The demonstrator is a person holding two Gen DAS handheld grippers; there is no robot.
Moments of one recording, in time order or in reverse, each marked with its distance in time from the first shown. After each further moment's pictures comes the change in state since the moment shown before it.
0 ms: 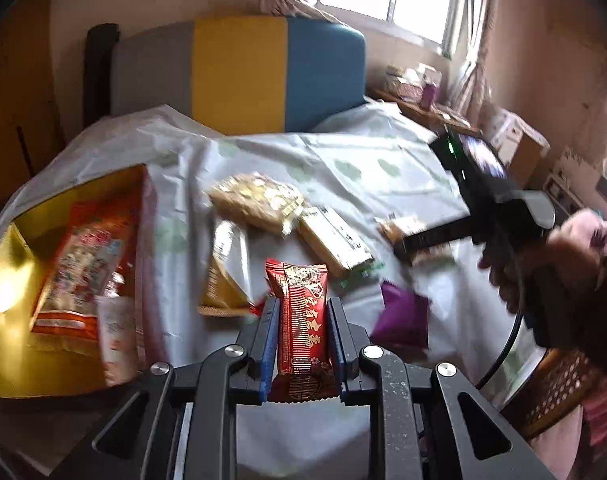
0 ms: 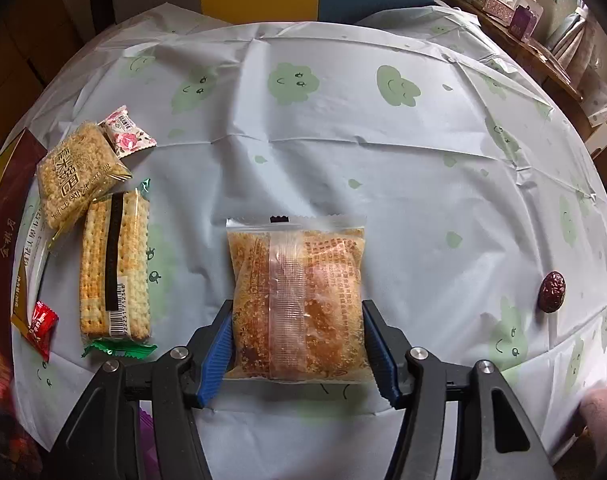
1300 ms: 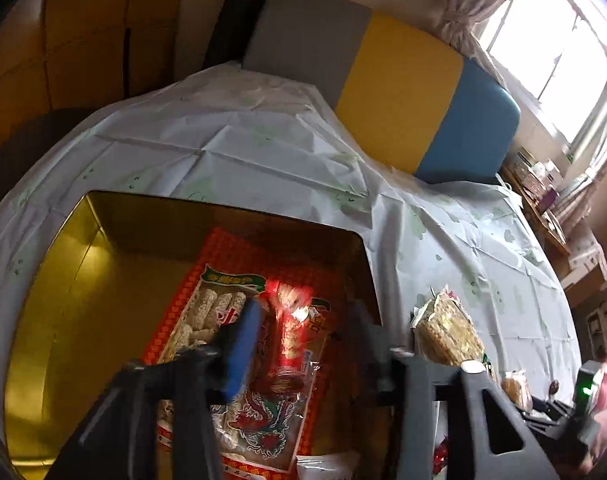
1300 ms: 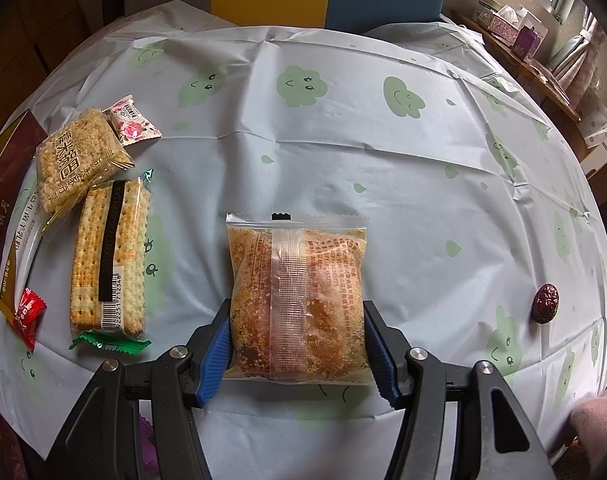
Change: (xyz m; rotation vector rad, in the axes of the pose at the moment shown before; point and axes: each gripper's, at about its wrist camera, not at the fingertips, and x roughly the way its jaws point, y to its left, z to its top) left arm 0.047 0.206 0.083 -0.456 0.046 0.180; right arm 0.008 0.025 -0.009 -0.057 -0.027 -0.049
